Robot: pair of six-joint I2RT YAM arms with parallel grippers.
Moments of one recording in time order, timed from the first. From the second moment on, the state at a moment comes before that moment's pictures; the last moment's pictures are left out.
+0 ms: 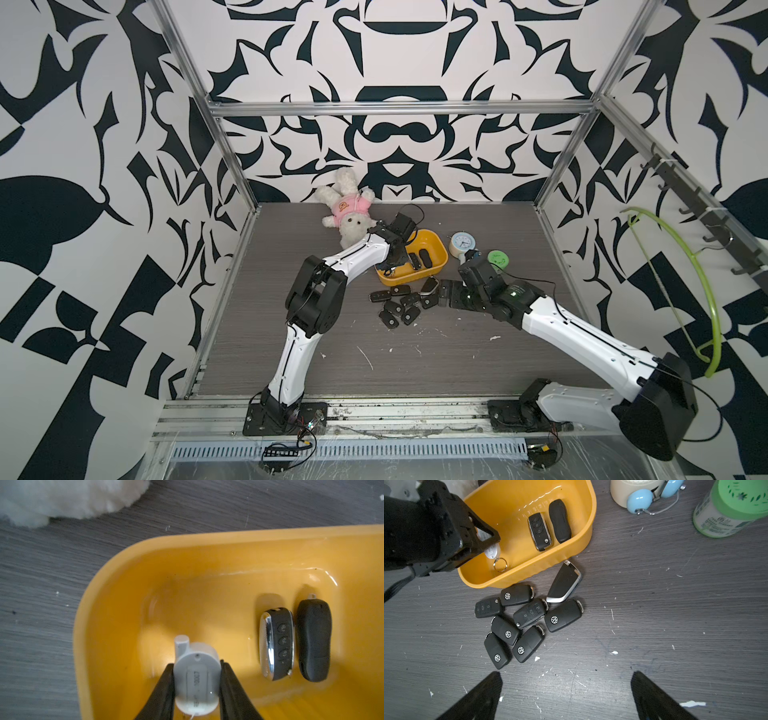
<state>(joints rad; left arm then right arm) -0.65 2.19 1.79 -0.76 -0.19 -0.83 0.64 1.20 0.92 -0.66 0.13 0.70</state>
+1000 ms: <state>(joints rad) -0.63 2.05 1.73 -0.71 -0.14 -0.81 0.64 1.38 0.92 -0.62 0.12 0.75</state>
